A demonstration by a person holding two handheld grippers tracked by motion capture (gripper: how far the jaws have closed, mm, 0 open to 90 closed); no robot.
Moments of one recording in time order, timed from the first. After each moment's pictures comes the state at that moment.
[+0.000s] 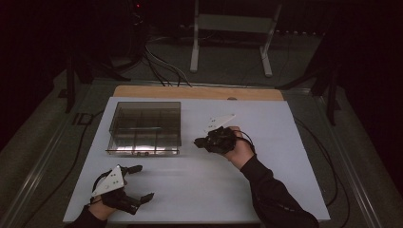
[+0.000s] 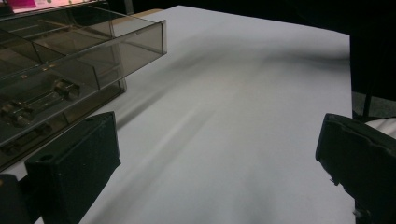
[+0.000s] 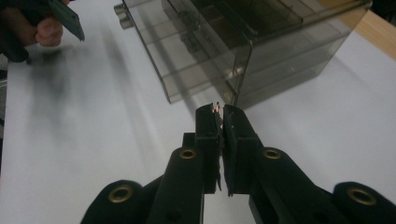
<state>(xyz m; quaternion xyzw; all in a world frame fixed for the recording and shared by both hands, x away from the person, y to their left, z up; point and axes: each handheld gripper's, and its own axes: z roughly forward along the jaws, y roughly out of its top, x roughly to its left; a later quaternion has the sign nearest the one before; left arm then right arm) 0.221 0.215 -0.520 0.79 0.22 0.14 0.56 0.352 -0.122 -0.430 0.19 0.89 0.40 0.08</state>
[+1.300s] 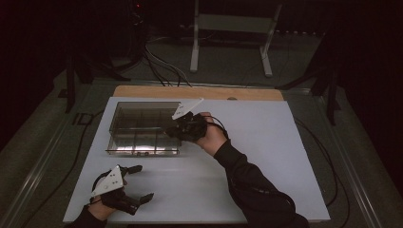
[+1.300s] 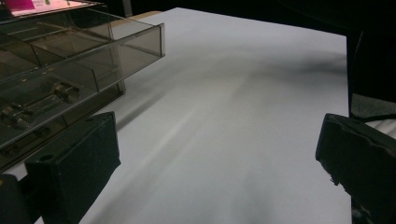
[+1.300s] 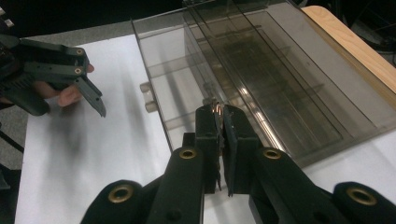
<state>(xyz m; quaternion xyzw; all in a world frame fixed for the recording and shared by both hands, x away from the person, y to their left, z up) 0.221 0.215 -0.519 0.79 0.22 0.14 0.56 0.369 -0.041 -0.396 0.14 0.90 0.41 0.07</state>
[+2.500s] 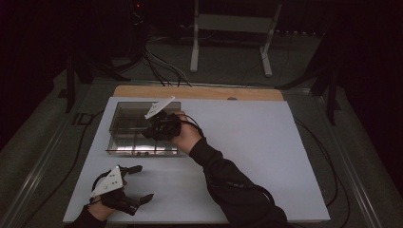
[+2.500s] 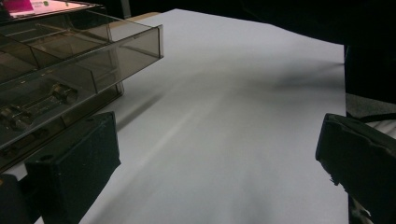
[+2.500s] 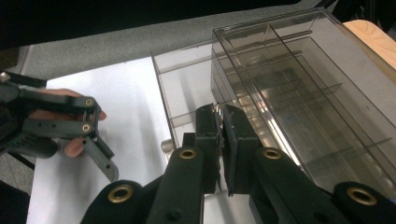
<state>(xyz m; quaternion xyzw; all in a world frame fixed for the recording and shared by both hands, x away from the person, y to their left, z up) 0.220 0.216 -0.519 0.79 0.22 0.14 0.56 0.376 0.028 -0.403 0.13 0.90 0.41 0.04</state>
